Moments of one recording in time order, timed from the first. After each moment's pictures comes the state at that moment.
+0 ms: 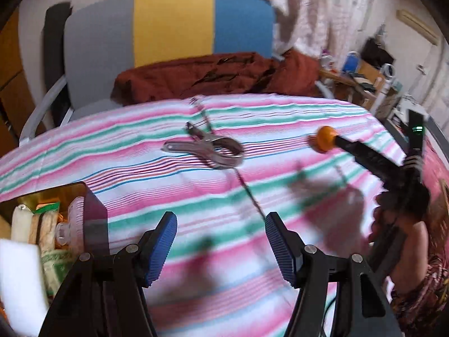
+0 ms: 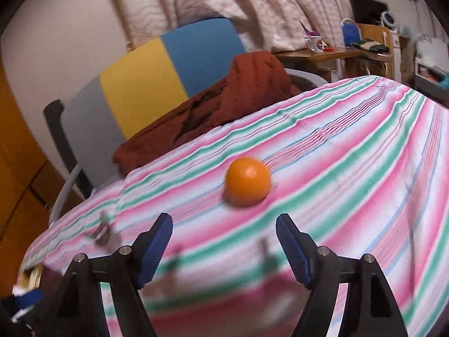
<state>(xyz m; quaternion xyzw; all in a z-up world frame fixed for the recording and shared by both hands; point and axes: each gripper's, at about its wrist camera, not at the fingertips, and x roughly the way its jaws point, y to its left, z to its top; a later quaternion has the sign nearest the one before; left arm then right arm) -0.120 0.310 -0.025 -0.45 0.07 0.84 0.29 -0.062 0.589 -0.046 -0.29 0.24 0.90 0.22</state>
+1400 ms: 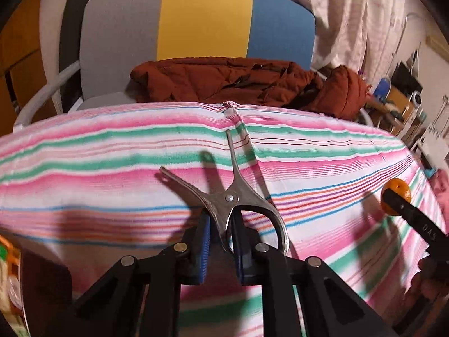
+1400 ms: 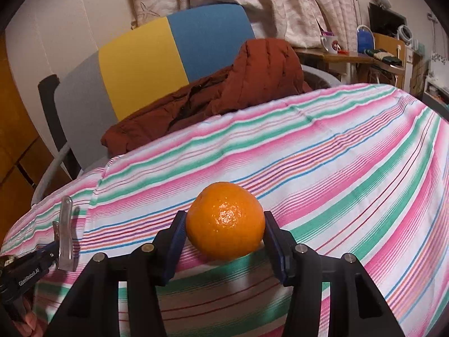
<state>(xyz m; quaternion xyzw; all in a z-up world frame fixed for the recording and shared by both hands) -0.202 0.336 -0.082 -0.43 0.02 0.87 0.24 -0.093 0.585 -0.067 -0.32 0.19 0.91 0.20</state>
